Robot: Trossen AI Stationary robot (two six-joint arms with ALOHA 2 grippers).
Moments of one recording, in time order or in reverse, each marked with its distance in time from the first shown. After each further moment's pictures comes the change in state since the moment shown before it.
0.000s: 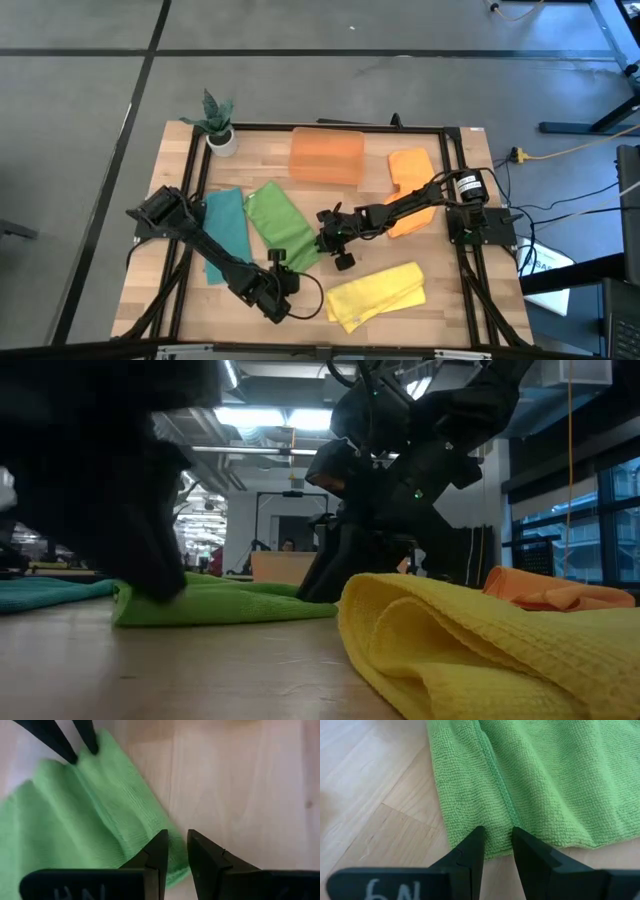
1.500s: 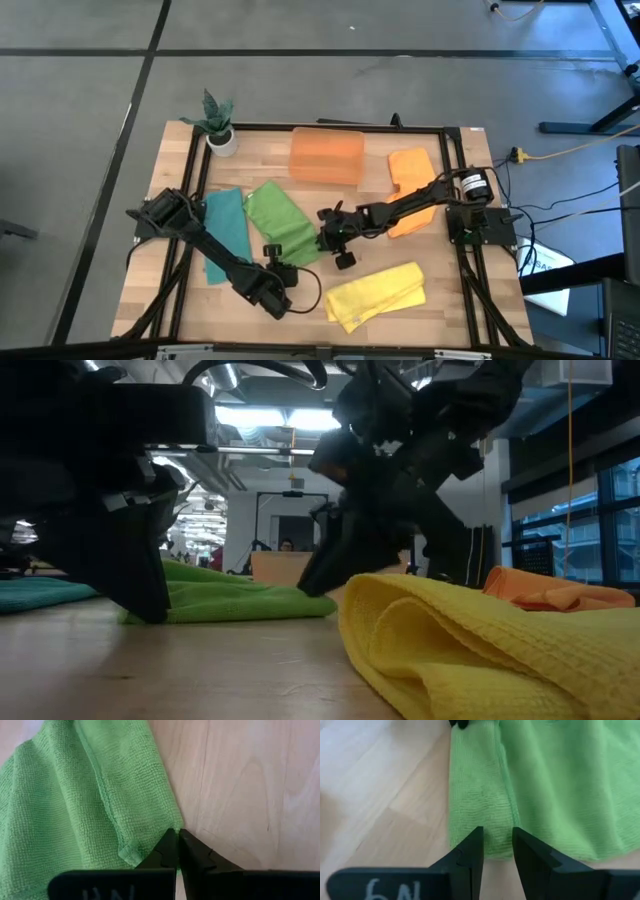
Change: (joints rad) left arm 0.014 0.031 0.001 -0.127 0.016 -0.105; right arm 0.005 -0.045 -0.002 -0.019 0.004 -0.006
